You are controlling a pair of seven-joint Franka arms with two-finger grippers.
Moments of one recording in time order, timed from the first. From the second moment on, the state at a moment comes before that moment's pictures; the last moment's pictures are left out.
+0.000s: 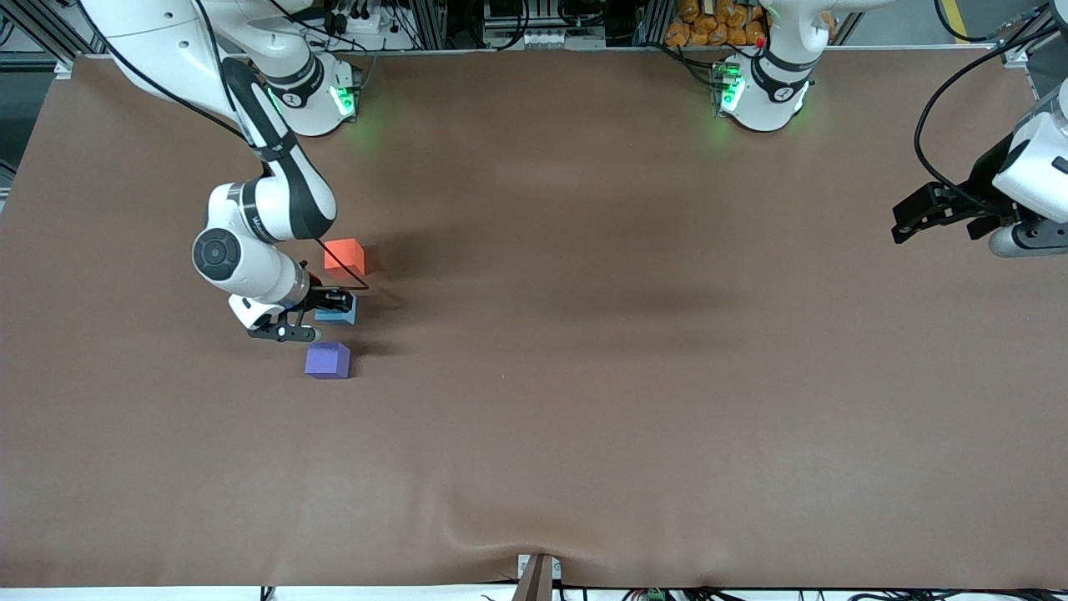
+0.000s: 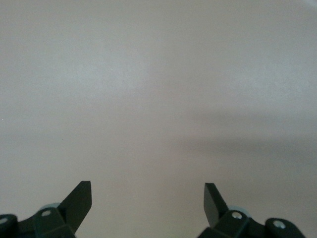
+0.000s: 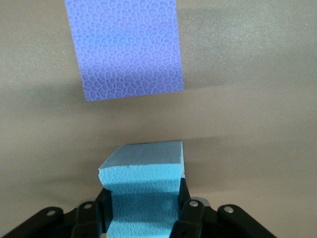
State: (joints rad) left arm -0.01 0.00 -0.08 -1.59 0.01 1.61 -0.13; right arm 0.18 0.35 0.02 -2.21 0.12 2.44 0.19
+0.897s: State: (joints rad) left arm 0.00 -0.01 -0.07 -1.60 0.01 1.60 -0.12; right arm 0.15 0.14 0.00 -2.05 0.13 2.12 0.19
